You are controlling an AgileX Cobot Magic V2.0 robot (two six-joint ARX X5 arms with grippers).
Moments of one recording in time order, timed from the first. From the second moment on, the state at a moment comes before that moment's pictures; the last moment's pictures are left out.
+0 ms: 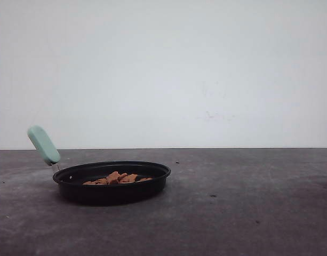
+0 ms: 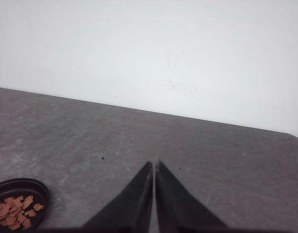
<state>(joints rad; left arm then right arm) -0.15 0.39 0.88 -0.67 -0.03 -0.09 0.02 0.34 0.88 -0.64 -0.24 -0.02</state>
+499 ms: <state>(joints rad) -0.15 0.39 0.88 -0.67 -0.03 -0.09 0.02 0.21 0.54 -0.40 0.23 -0.01</state>
